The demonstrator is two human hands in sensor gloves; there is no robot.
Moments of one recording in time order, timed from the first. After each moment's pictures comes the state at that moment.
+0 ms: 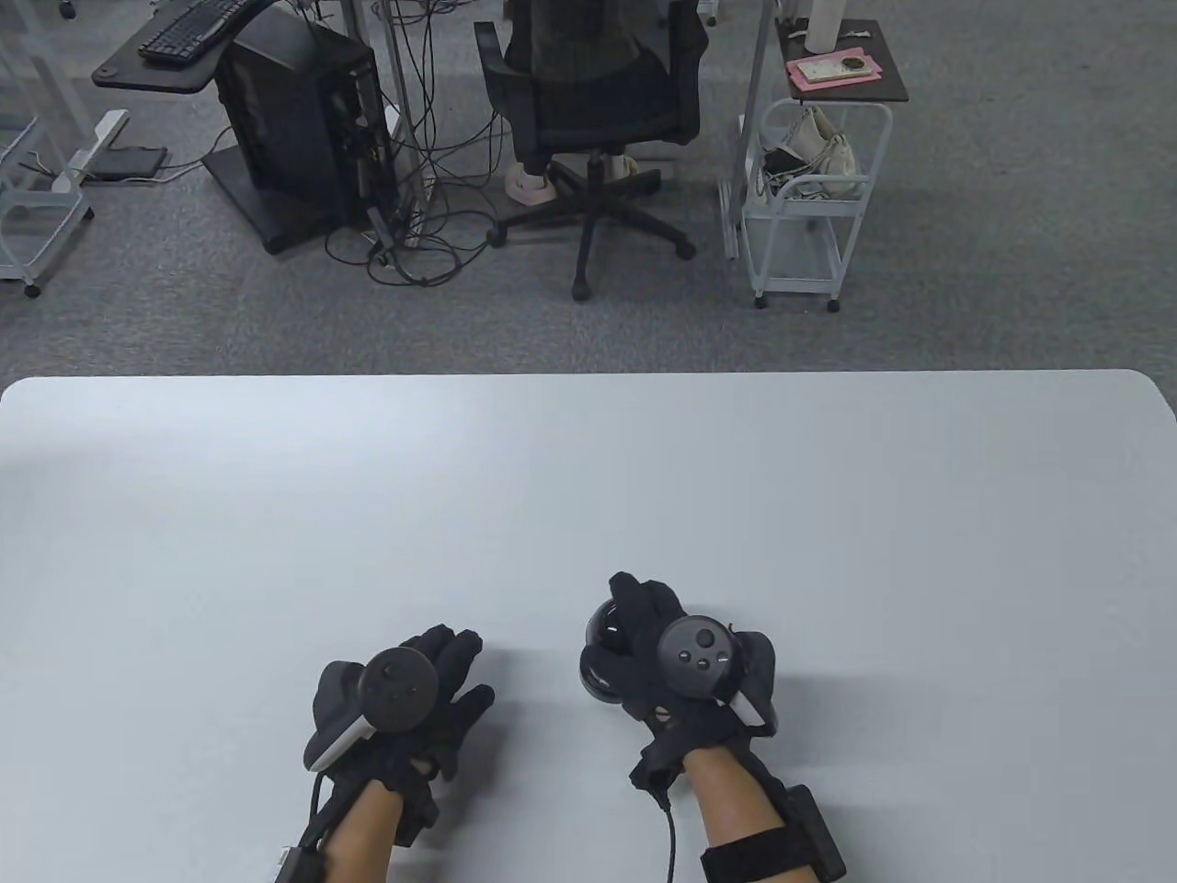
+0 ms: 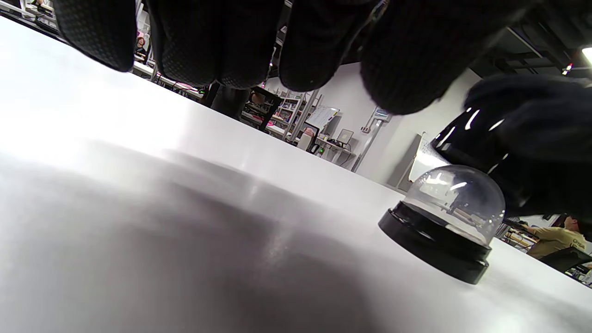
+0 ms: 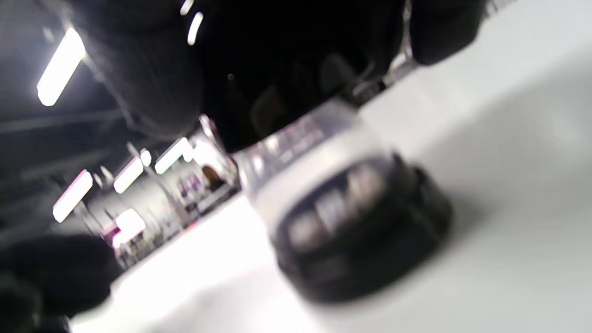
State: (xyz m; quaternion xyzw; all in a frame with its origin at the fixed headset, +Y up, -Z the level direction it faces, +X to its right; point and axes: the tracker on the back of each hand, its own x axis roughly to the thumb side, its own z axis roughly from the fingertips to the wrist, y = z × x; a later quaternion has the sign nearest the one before) left_hand -0.217 -0.747 -0.300 -0.05 -0.13 0.21 0.97; right_hand 0.085 -0.730 -0.326 0.13 -0.03 0.92 0.36
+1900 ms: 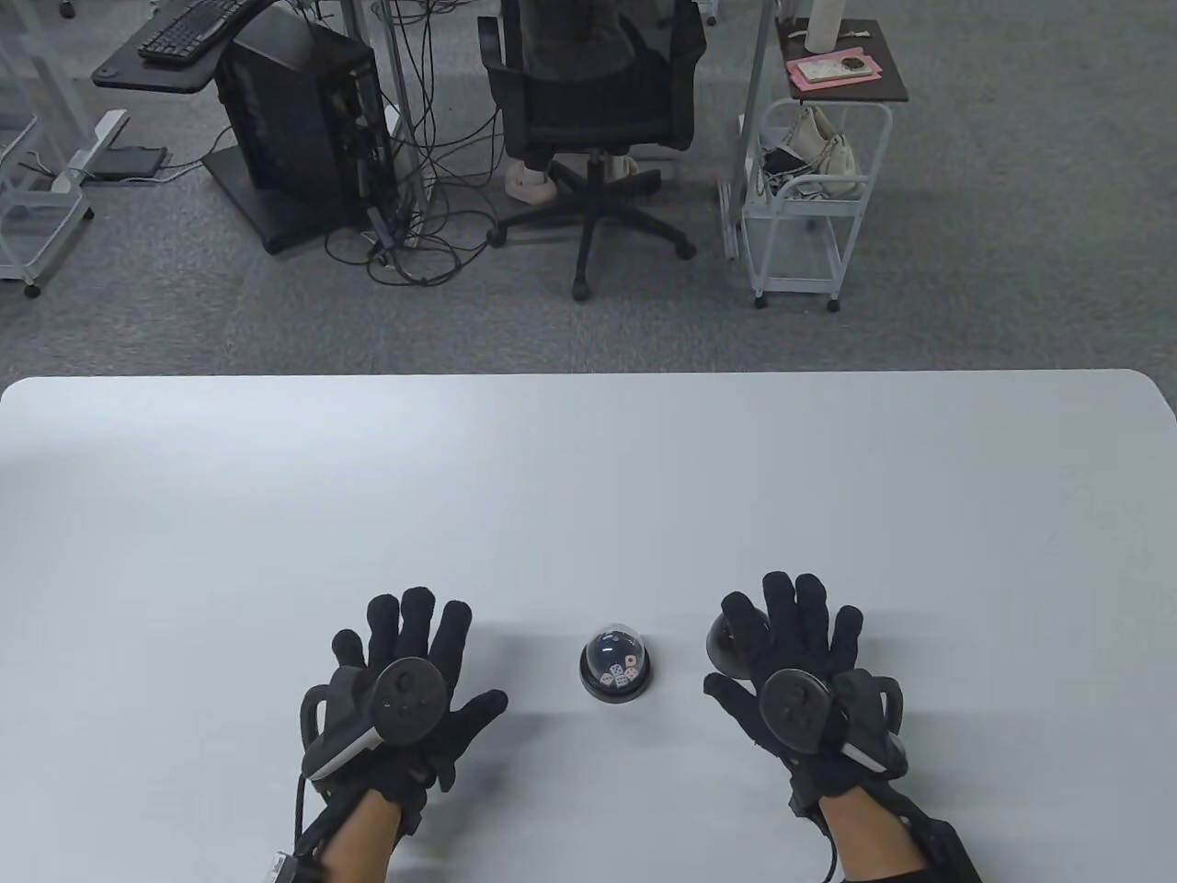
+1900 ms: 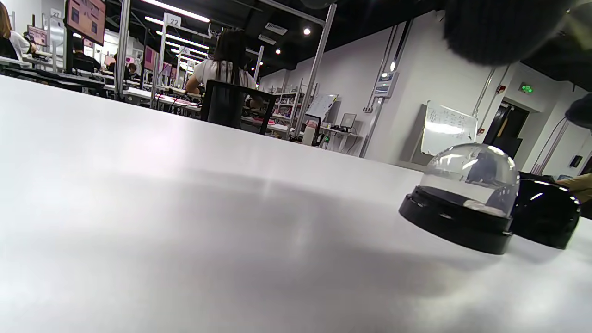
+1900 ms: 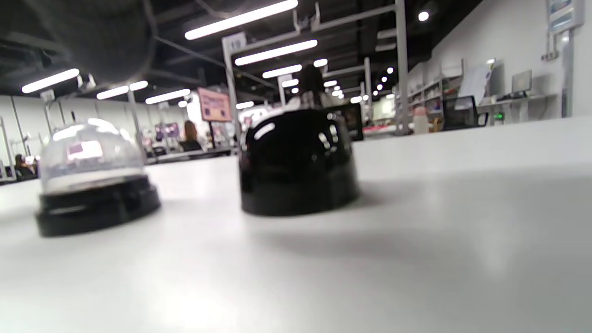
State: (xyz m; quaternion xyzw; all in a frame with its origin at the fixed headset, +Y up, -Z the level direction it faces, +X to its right) left_hand -0.213 -0.729 -0.289 -0.05 -0.13 0.12 0.98; right_hand 0.177 -0.740 -0.292 0.16 -0.02 0.98 0.09
